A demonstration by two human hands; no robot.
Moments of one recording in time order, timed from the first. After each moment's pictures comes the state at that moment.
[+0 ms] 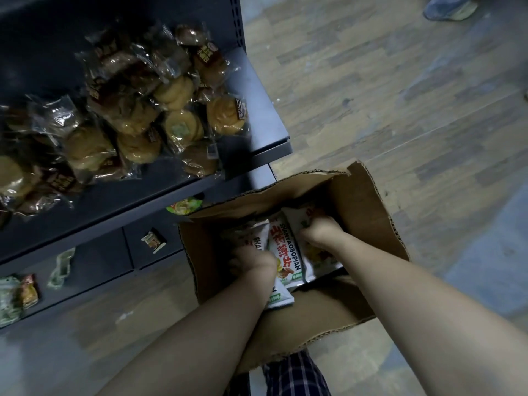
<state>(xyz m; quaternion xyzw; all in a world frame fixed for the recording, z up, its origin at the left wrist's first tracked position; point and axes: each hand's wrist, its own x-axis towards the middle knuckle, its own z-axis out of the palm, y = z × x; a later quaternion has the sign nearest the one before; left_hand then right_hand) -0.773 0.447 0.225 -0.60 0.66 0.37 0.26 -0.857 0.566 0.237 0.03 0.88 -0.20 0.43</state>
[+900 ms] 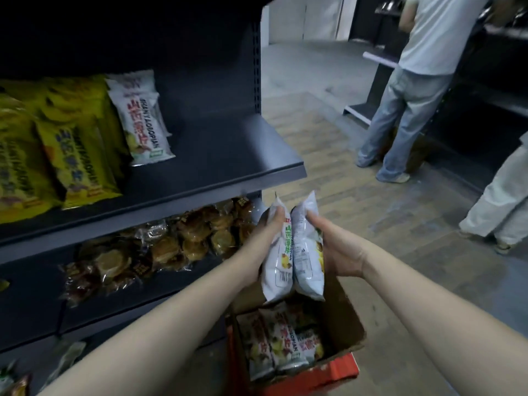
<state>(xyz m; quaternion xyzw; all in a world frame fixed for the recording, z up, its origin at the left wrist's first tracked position) -0.794 0.405 0.547 -0.11 0.61 0.78 0.11 -0.838 0.563 0.566 0.02 0.57 -0.67 0.46</state>
